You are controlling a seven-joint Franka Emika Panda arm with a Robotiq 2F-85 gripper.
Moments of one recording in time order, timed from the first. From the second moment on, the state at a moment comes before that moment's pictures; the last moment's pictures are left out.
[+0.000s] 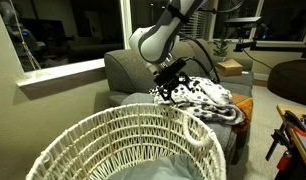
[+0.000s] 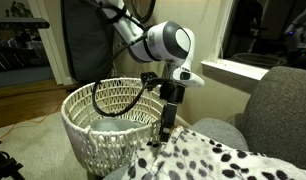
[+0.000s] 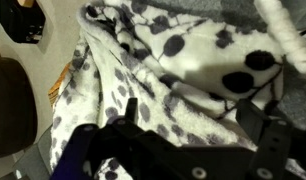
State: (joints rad) arm 0.06 0.81 -0.18 -1.60 -0.26 1.86 0.87
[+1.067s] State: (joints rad) arm 0.07 0.90 -0.18 -1.51 -0.27 1.86 0.87
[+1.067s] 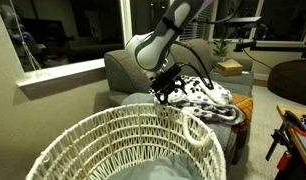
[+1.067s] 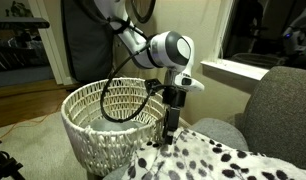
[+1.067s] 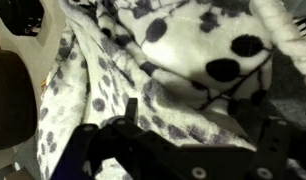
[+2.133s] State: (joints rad) arm 0.07 0.97 -0.20 -1.43 -0.29 1.86 0.87
